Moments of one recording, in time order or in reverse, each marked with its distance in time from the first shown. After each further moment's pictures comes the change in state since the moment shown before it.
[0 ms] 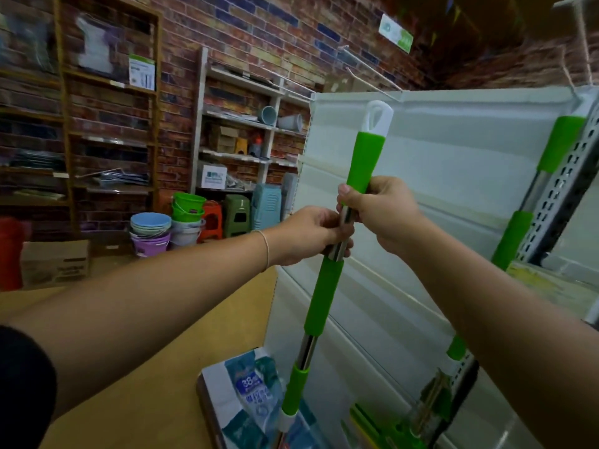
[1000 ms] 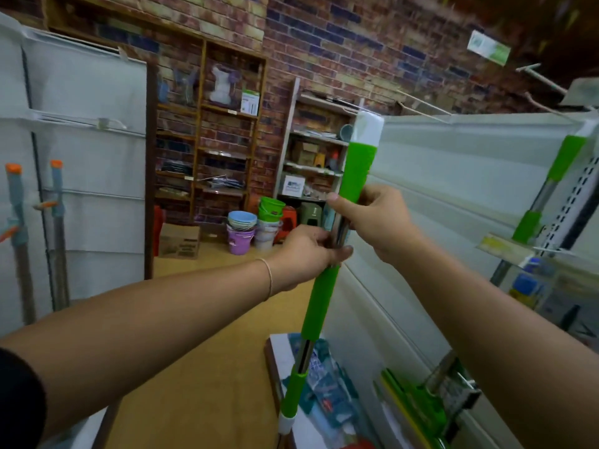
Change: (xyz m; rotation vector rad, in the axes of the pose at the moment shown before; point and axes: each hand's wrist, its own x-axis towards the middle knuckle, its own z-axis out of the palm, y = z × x) left_hand -0.252 0.063 0.127 0.237 0.560 -0.061; right_hand -0.228 -0.096 -0.032 0.098 -0.252 -0.160
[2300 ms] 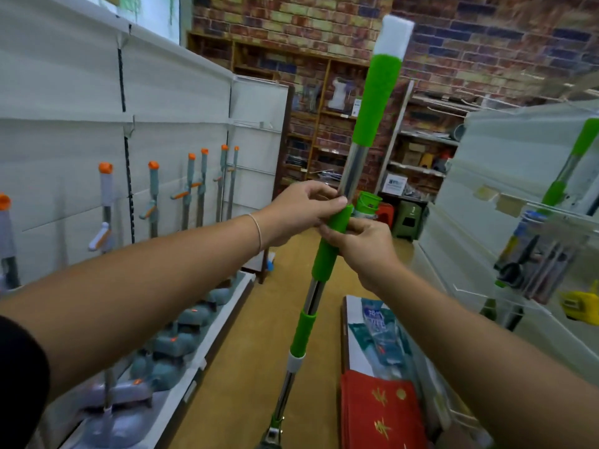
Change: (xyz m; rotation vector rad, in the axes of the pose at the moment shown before) left_hand -0.406 0.186 0.114 0.089 0.355 -0.058; right_hand -0.393 -0.067 -0.132 0.359 -0.456 0.070
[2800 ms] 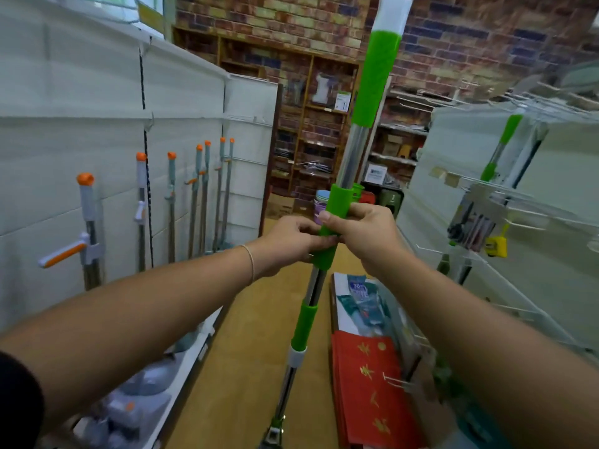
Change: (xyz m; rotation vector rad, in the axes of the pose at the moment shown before) left_hand -0.221 0.040 0.015 -0.019 -0.115 -0.136; right_hand -0.208 -0.093 0.009 -0.032 0.063 -0.039
